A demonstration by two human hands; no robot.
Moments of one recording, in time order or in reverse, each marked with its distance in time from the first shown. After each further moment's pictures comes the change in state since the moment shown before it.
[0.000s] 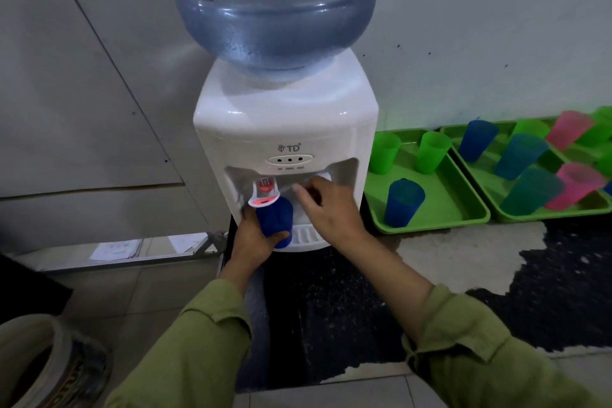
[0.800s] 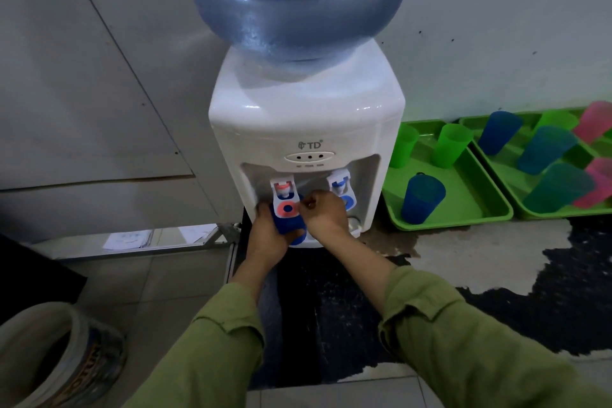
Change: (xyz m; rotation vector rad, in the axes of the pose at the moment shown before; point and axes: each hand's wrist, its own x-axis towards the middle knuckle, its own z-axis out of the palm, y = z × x) left_hand -0.003 0.011 -0.002 -0.017 -0.004 0.012; right_hand 0.020 0.011 0.067 -0.016 -0.188 0.460
